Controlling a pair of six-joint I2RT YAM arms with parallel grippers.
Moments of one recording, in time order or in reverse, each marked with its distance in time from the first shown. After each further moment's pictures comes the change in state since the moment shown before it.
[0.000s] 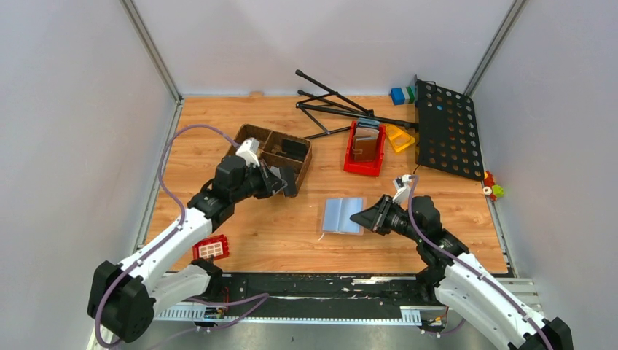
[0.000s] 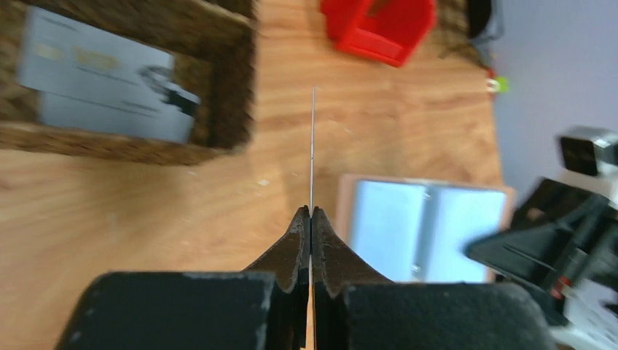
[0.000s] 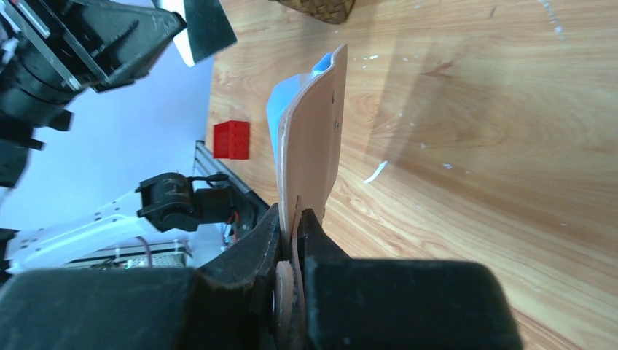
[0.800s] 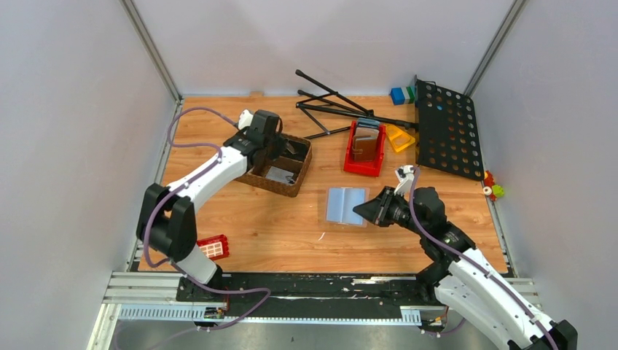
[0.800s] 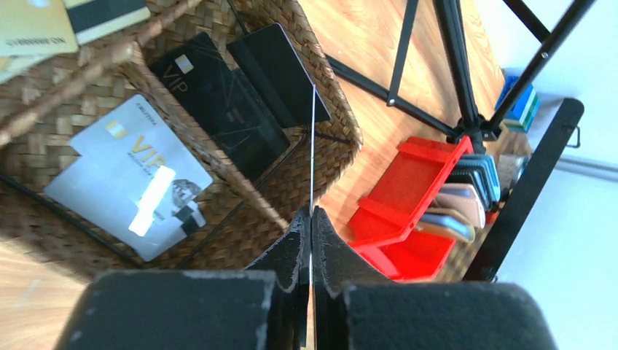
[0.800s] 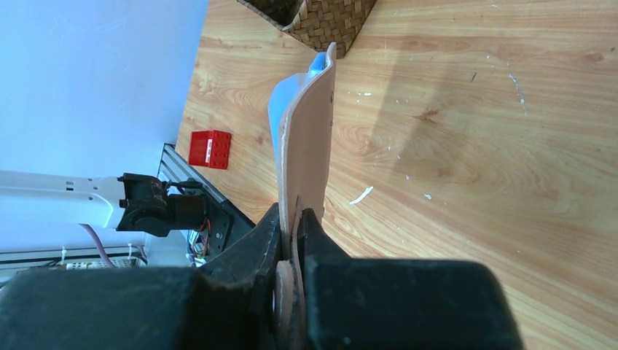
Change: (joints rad) left arm 0.003 0.571 0.572 -0.281 -0.512 -0.454; right arm -0.001 0.011 0.153 -0.153 0.071 -0.192
